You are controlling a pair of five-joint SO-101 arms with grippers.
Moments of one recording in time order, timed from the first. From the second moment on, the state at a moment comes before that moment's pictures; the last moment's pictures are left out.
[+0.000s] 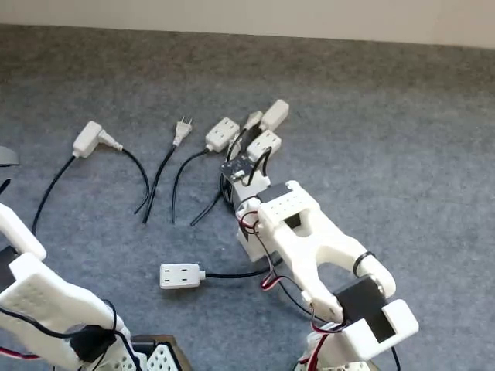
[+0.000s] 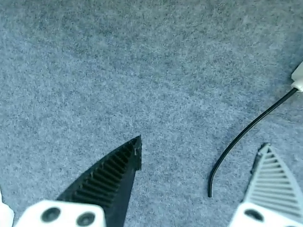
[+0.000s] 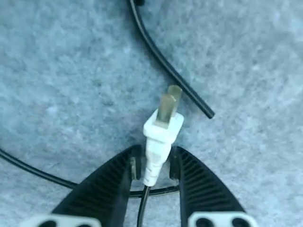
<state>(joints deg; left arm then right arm) -50.7 18.7 -26.6 77.8 -26.9 -32.4 0.0 37.4 58.3 7.0</state>
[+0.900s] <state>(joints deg) -42.9 18.2 -26.2 86.0 -33.9 -40.3 -20.0 13.6 71.7 10.9</state>
